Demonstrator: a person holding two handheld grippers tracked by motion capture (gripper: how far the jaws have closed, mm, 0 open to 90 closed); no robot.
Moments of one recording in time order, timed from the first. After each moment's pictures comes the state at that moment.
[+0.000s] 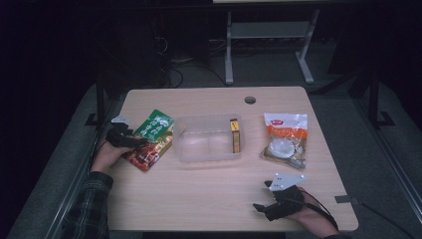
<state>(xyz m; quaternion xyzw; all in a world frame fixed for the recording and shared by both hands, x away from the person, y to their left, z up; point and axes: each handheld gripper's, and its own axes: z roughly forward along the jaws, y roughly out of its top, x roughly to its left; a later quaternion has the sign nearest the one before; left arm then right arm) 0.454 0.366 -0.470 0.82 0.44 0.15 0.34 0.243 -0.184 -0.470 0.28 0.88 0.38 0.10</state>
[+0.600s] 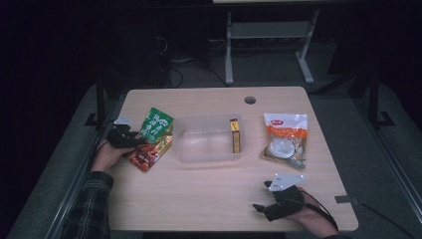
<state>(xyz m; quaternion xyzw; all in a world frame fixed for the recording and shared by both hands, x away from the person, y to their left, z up) 0.448 0.357 -0.463 0.84 0.41 0.15 0.33 0.243 -0.183 -0.470 0.28 0.88 0.37 0.10</state>
